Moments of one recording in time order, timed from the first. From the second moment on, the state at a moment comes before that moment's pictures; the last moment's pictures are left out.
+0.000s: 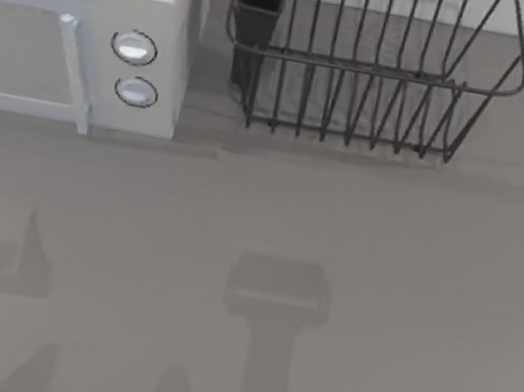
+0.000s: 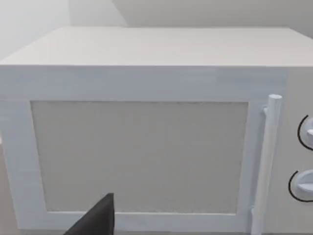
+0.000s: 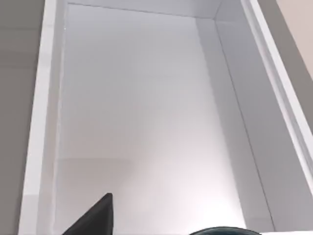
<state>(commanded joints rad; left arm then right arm) 0.00 0.00 0.00 0.00 0.00 0.00 -0.25 0.57 0.47 -0.44 0.00 -0.25</state>
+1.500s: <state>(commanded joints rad) 0.00 0.00 0.00 0.00 0.00 0.00 -0.66 1.67 1.17 -1.07 0.00 -0.65</state>
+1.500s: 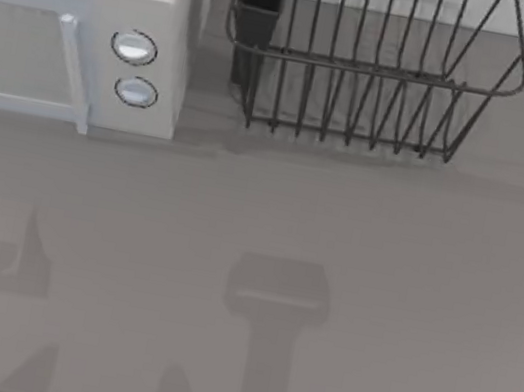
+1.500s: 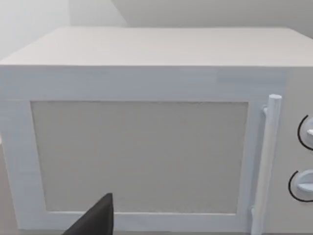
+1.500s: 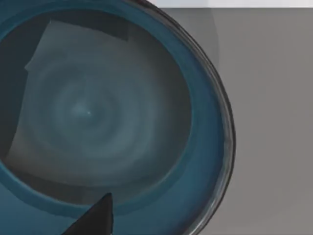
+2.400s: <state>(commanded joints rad) 0.00 0.00 0.00 0.00 0.00 0.00 -0.66 1.77 0.99 -0.79 0.00 -0.65</state>
